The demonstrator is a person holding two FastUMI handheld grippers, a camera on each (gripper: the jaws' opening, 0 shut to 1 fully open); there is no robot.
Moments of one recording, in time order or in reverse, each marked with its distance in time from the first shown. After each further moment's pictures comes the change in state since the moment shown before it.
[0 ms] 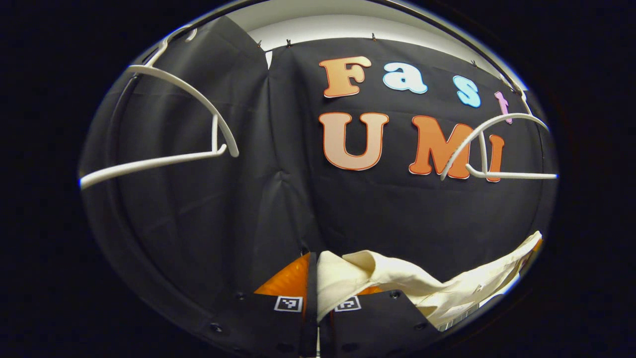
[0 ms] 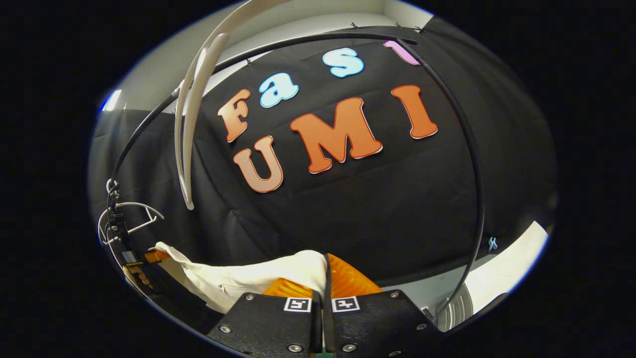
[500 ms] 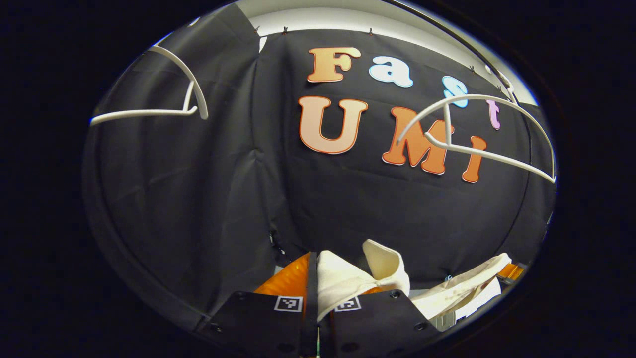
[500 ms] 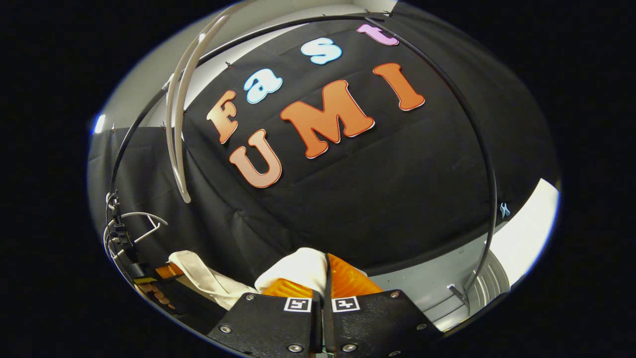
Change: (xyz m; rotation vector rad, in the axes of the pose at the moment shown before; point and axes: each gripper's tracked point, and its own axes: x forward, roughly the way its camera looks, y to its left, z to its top) left arm -0.015 -0.074 -0.046 -0.097 0.090 -0.147; right arm 0.012 0.028 -0.062 0.160 0.038 0.005
